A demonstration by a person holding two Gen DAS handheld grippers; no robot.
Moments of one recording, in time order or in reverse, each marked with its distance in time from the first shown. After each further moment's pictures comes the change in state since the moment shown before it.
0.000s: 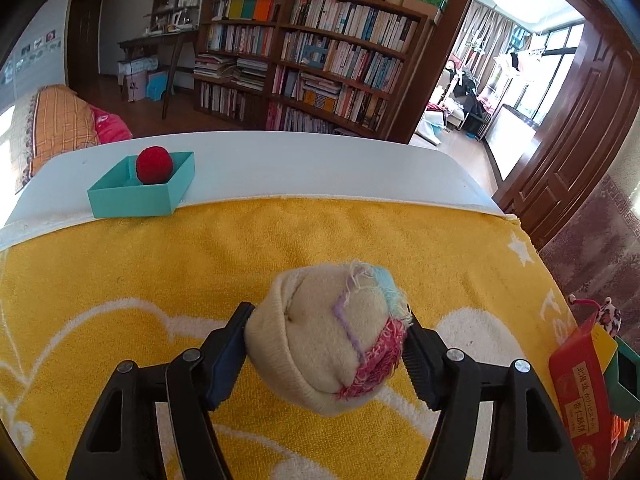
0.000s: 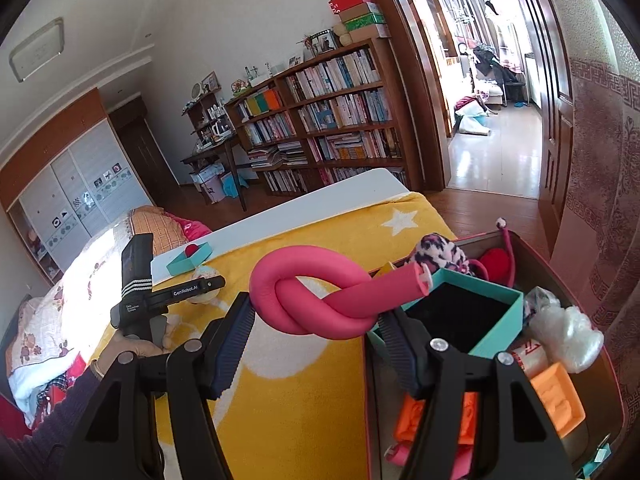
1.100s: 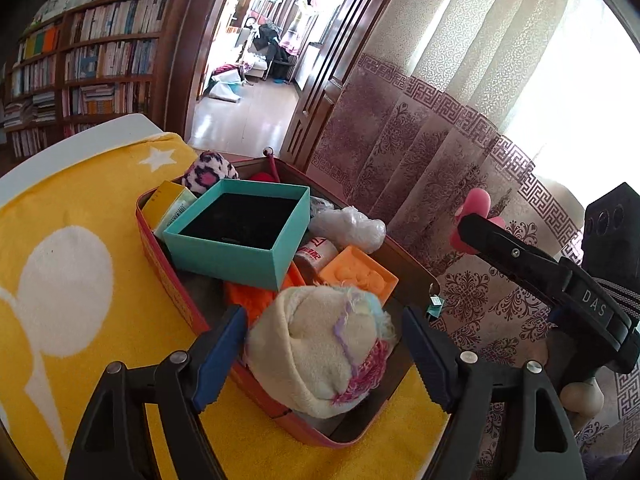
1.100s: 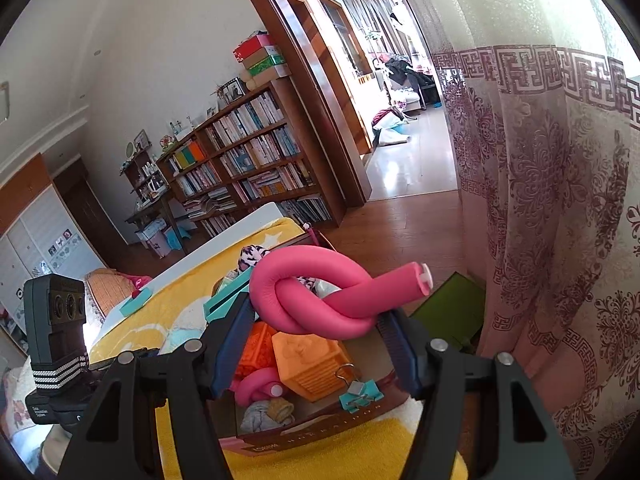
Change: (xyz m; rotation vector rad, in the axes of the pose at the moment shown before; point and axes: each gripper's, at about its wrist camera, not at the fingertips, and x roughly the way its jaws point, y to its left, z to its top) left arm -0.103 -0.297 -0.135 0.403 0.159 -0.535; right arm -0.130 -0.120 -0.032 0.193 -0.127 -0.184
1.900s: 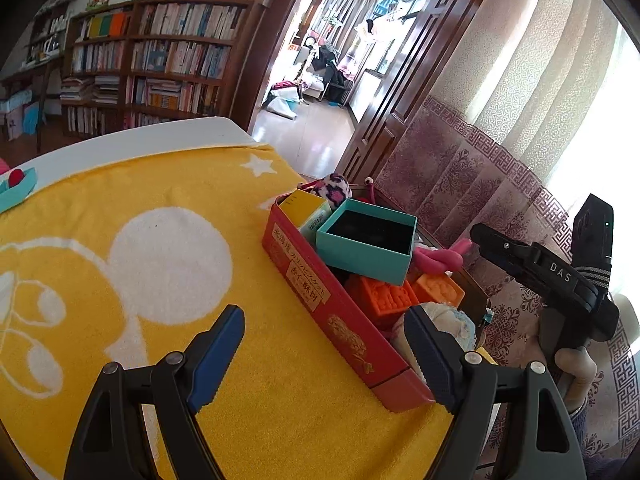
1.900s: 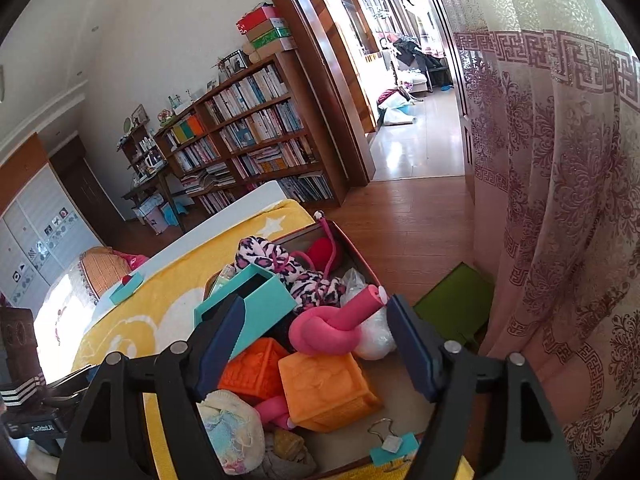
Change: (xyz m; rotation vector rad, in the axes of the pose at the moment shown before) left arm -0.072 0.079 -0.025 -0.157 -0.108 0.138; right arm 0.049 0.018 0.013 -0.036 0.093 -0.013
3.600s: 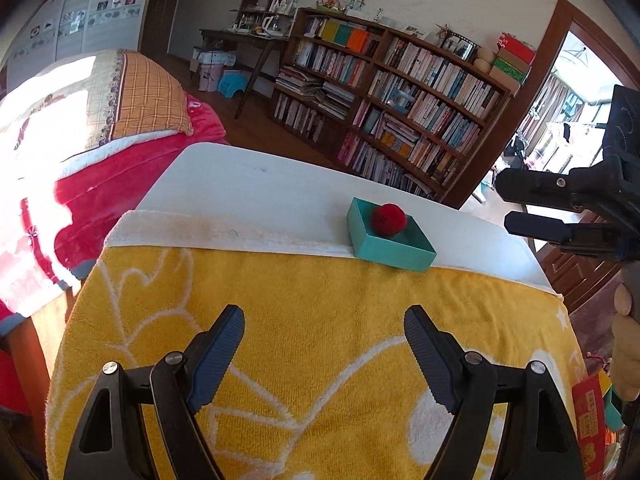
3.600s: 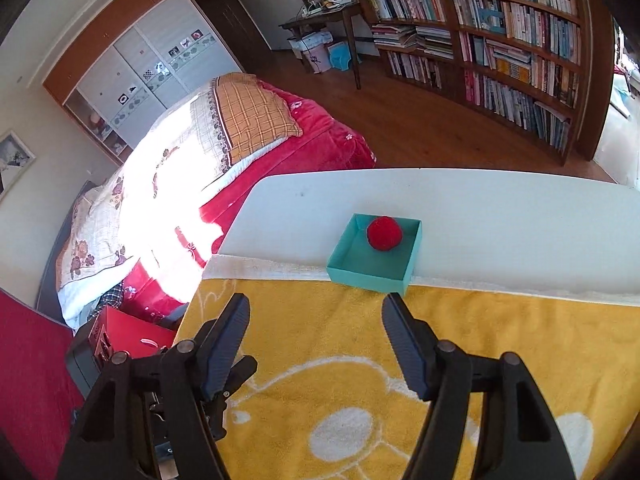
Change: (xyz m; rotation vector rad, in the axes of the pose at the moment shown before) left arm -0.140 0.406 0.020 -0.441 -0.195 0.514; right arm 0.286 0.489 -0.003 -0.444 0.570 0.460
